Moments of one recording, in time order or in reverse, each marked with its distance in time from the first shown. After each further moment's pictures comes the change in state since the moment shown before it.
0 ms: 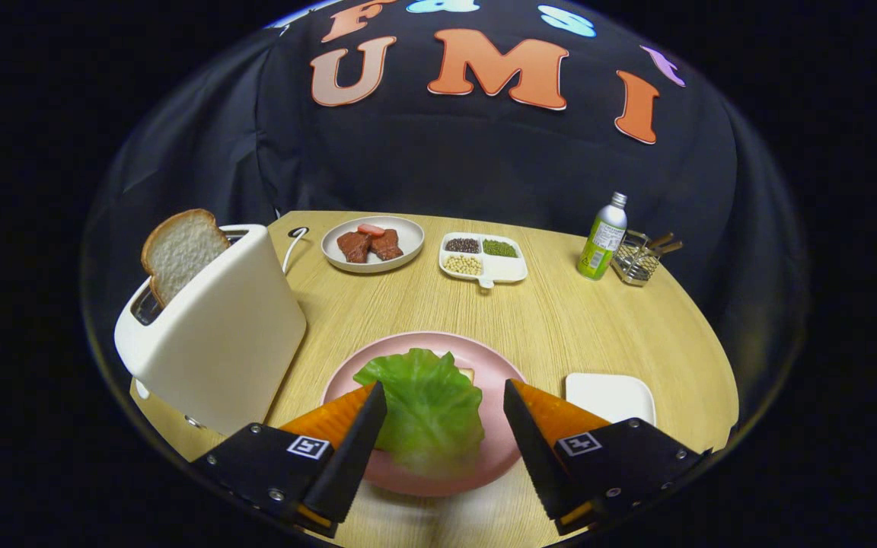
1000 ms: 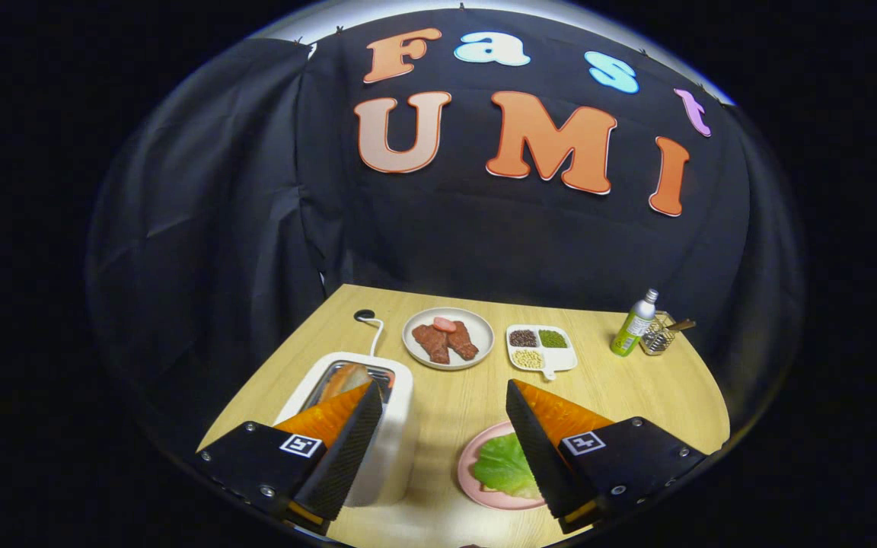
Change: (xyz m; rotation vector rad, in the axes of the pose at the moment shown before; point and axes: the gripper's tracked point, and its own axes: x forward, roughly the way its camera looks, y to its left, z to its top) arm -0.073 0.139 0.143 0.001 -0.189 0.083
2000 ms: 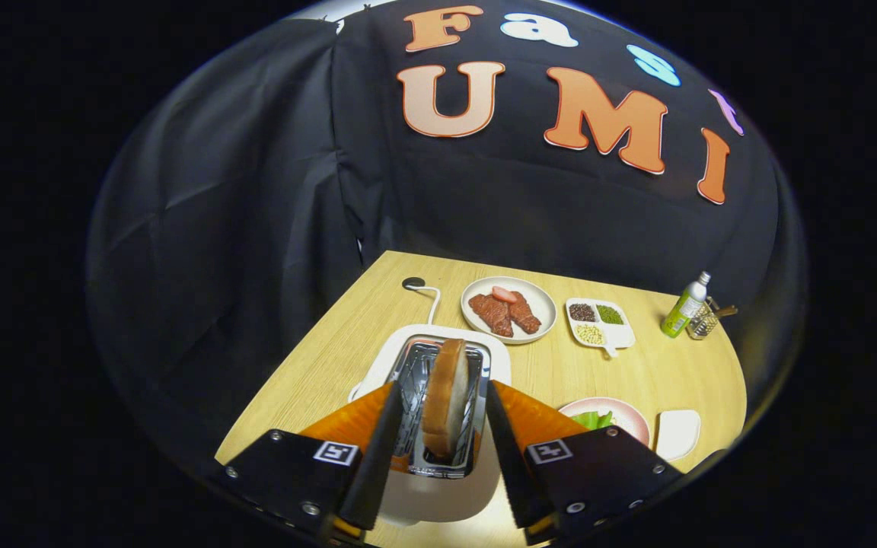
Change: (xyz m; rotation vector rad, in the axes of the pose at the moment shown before) arm 0.023 0.082 -0.041 -0.023 0.124 0.091
